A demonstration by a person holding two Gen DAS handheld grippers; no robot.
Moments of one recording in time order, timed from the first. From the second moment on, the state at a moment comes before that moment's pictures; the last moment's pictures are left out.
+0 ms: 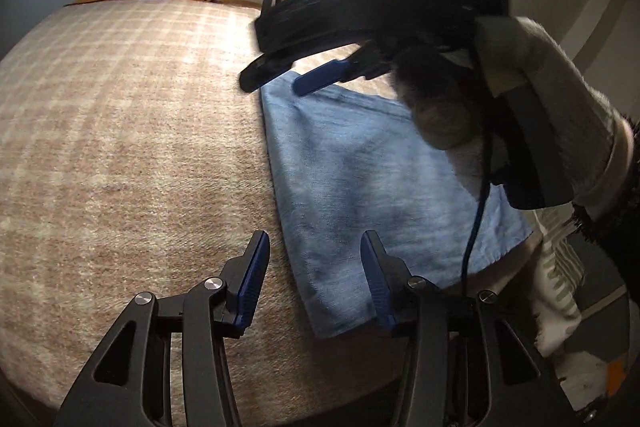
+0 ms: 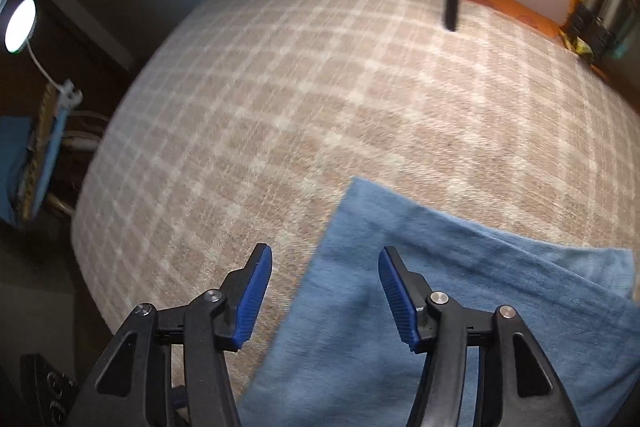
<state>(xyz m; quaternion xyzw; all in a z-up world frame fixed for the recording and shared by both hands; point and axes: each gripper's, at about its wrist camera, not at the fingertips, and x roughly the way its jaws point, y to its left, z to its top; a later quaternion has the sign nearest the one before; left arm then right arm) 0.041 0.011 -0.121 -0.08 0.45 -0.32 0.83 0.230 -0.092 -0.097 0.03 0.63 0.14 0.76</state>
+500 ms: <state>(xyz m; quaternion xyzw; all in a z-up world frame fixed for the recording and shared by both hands) 0.044 -0.024 -0.128 -0.06 0.45 -0.32 0.83 0.222 -0.100 -0.100 0.01 0.63 0.12 0.77</state>
